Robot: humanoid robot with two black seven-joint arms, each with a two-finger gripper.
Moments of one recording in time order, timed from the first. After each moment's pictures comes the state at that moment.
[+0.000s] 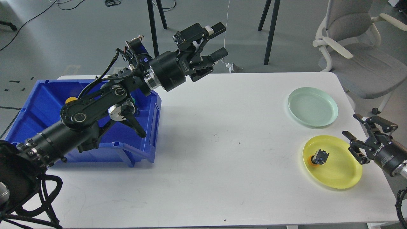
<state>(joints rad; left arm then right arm) -0.90 0.22 -0.57 -0.99 0.68 -0.49 -0.49 0.24 -0.81 0.66 0.95 -0.23 0.49 0.49</state>
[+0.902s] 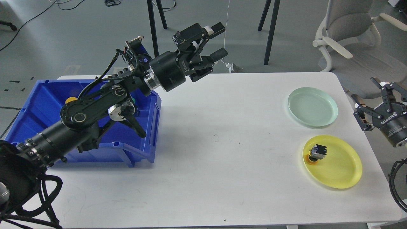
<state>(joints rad) -0.90 0.22 -0.57 -0.99 0.68 -0.49 -0.49 0.29 -0.80 0.85 1.06 -0.12 0.49 0.49</state>
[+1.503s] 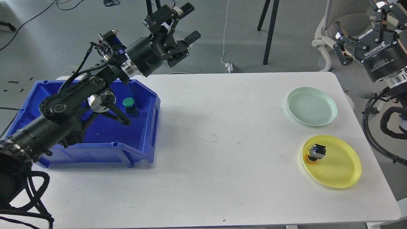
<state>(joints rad) -0.90 0.36 -0.67 -0.92 0.60 -0.49 -0.49 0.70 -0.70 0.72 1.07 -0.07 0.49 0.49</state>
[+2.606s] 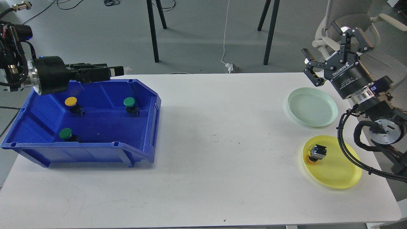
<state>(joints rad) -0.88 0.99 -0.52 -1.24 1.53 -0.49 -0.49 0.63 -0.60 0.68 1.00 -0.08 0.49 0.49</state>
